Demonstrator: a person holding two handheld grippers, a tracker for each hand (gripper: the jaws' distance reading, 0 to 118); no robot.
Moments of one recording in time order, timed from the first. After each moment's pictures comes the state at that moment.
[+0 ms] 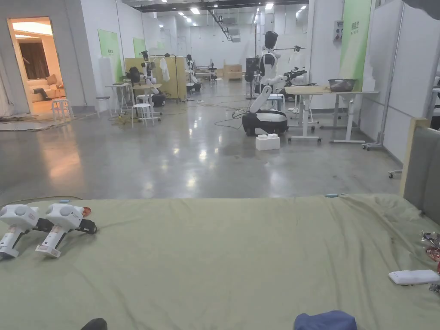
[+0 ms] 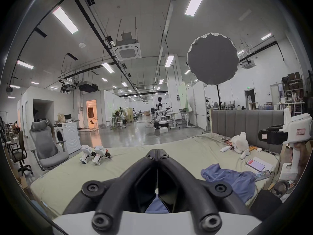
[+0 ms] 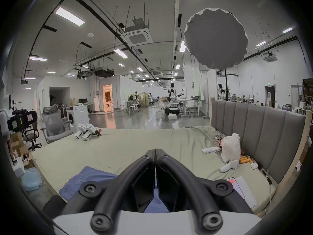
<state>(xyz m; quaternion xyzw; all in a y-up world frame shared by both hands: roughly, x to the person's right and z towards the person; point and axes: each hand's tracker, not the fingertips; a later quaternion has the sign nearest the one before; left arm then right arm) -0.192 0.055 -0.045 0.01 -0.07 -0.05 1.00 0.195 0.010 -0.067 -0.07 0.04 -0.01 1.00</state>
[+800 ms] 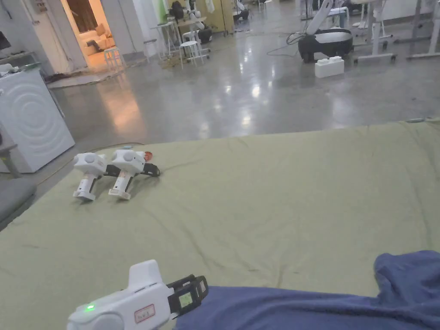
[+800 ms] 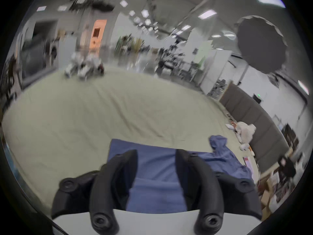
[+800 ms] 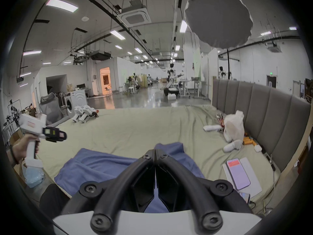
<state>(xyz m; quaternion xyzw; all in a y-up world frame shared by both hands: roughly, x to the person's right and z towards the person) -0.304 -0.104 -0.296 -0.35 -0.05 0.19 0.92 0.203 -0.044 -0.105 -0.19 0.04 -0.02 0.98</state>
